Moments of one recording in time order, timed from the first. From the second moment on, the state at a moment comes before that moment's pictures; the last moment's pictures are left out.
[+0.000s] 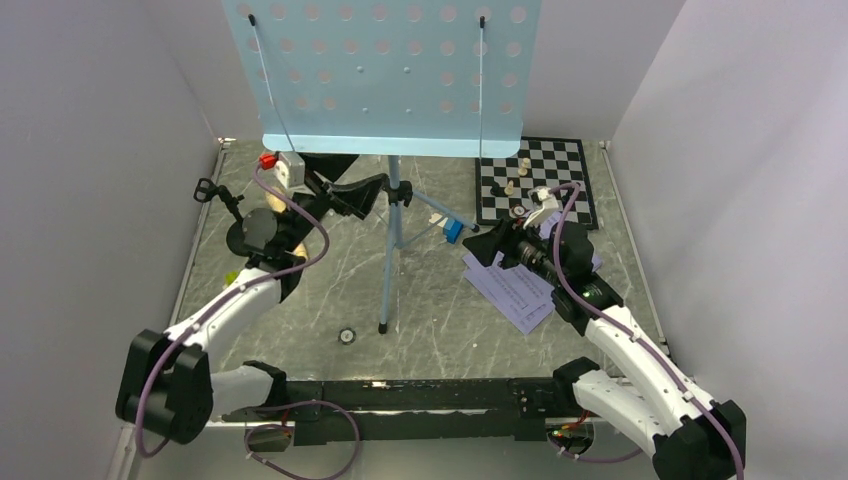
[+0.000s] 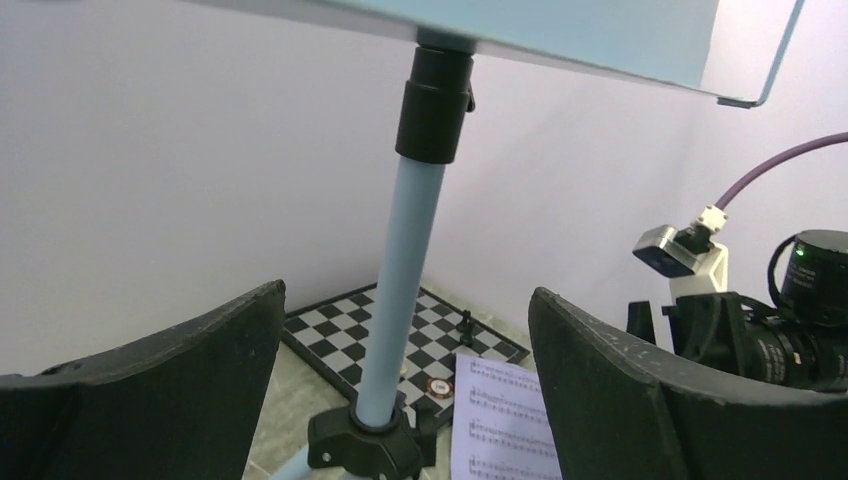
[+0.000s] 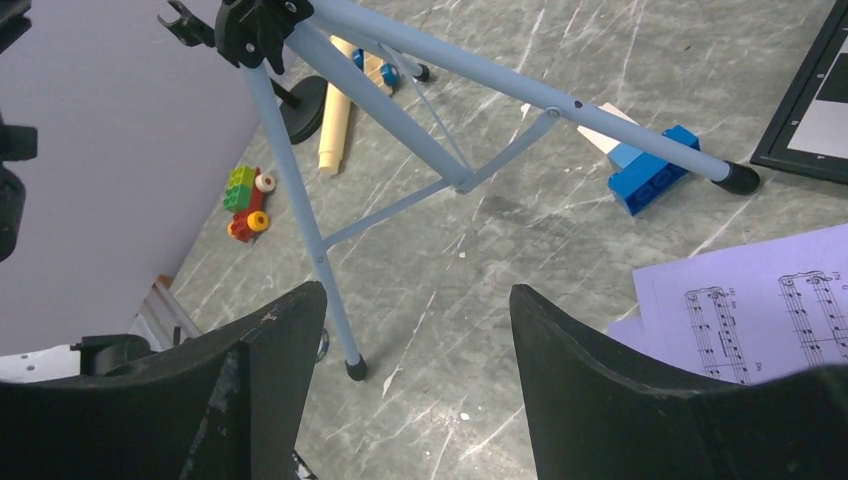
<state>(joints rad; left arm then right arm) -0.35 1.16 0.69 1.02 0.42 -0.45 0.41 0.85 0.62 0.02 -0.31 0.53</state>
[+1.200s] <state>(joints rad) -0.39 1.41 0.82 1.21 0.36 -0.28 0.41 0.96 0.60 0.11 -0.35 0.59</state>
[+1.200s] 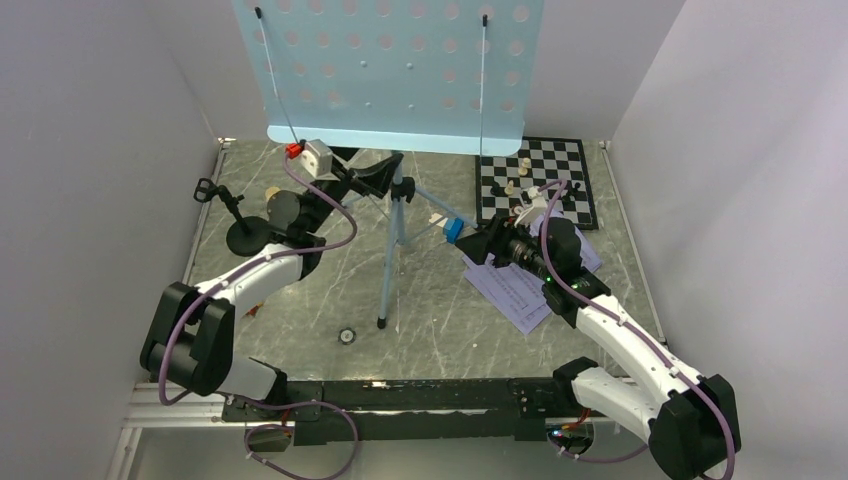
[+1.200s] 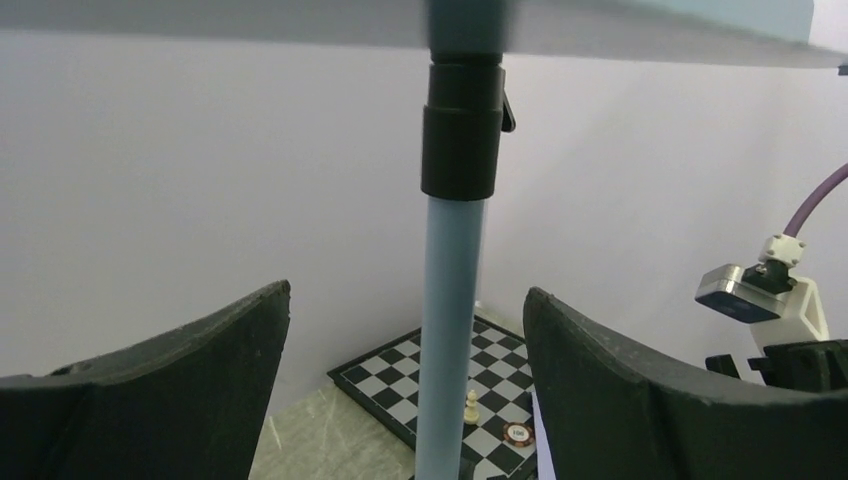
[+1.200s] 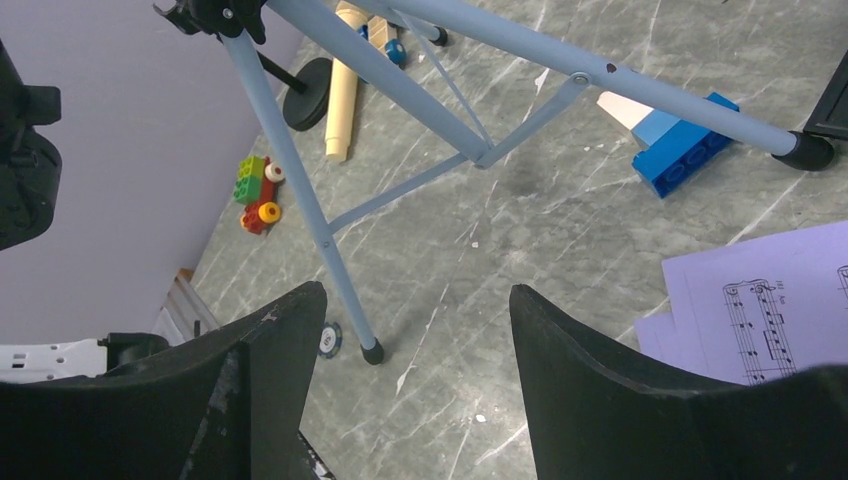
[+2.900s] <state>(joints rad) -0.47 1.44 0.90 1.07 0.35 -0.15 0.46 1.26 0.79 0.29 -0.39 0.75</state>
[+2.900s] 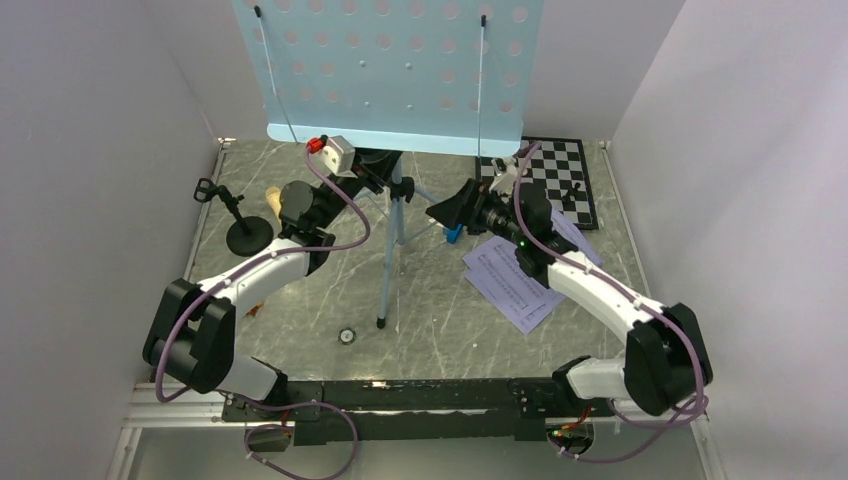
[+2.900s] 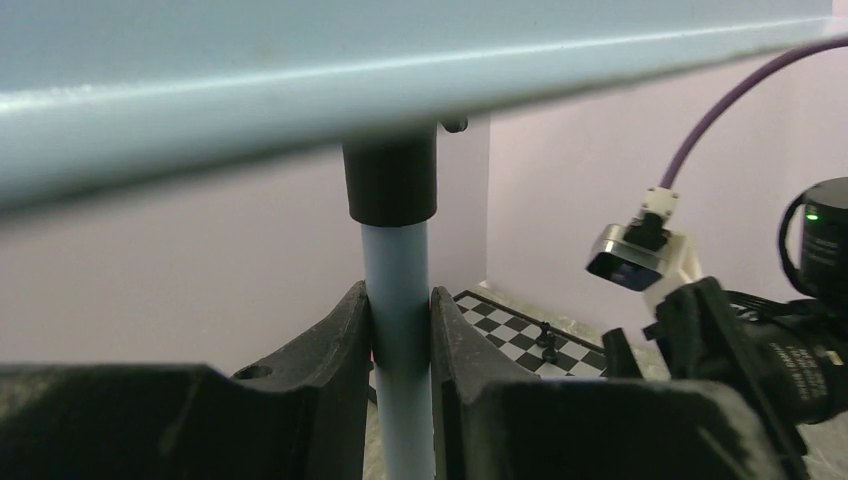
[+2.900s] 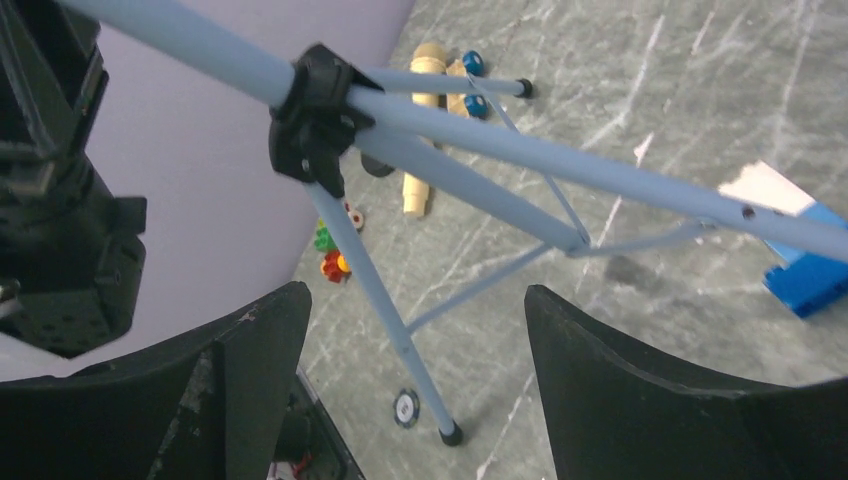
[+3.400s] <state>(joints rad) -0.47 1.40 0.90 1.00 0.34 -0.15 0.52 1.45 0.89 0.46 -0.45 0.73</state>
